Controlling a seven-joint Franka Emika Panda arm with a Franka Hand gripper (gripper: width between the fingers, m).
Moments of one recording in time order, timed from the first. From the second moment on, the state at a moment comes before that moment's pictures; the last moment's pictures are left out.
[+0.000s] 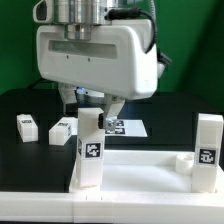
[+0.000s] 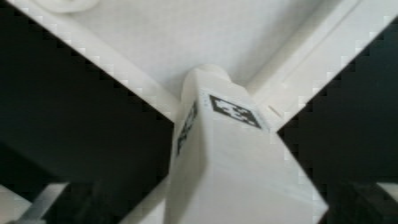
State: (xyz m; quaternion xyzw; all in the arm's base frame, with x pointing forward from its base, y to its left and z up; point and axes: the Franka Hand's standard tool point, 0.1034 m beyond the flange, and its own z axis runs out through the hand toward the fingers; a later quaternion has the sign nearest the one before) arm 0.648 -0.060 0.120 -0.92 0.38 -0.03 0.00
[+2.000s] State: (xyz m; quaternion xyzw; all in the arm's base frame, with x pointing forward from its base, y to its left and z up) arm 0.648 -0.059 0.119 -1.00 0.05 -0.03 -0.01
